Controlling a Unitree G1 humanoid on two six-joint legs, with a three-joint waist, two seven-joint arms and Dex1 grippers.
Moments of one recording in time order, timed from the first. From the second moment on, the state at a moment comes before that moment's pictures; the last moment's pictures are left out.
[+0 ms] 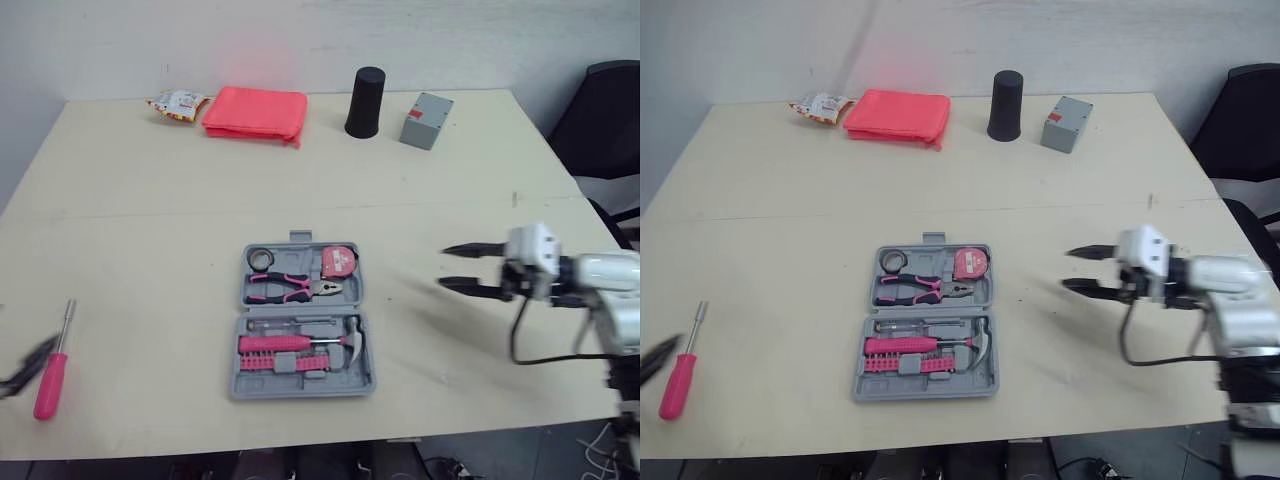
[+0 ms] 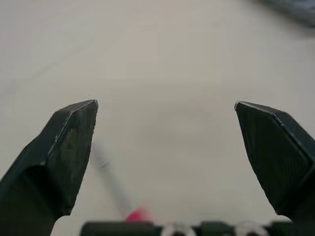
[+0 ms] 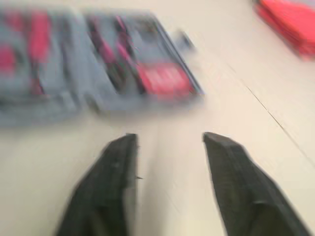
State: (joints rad) left arm 0.49 0.71 1.05 -0.03 -0.43 0.05 -0.83; right arm -0.41 -0.91 -0.12 0.33 0.35 -0.15 1.34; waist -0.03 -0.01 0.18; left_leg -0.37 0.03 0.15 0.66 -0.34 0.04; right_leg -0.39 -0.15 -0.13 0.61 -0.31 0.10
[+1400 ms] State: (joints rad) left arm 0.58 0.57 0.94 -0.34 -0.70 0.71 -0.41; right arm -0.34 -0.48 0.01 -0.11 0.67 -0.16 1.46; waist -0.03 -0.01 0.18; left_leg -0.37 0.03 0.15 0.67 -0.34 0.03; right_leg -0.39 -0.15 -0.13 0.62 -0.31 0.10
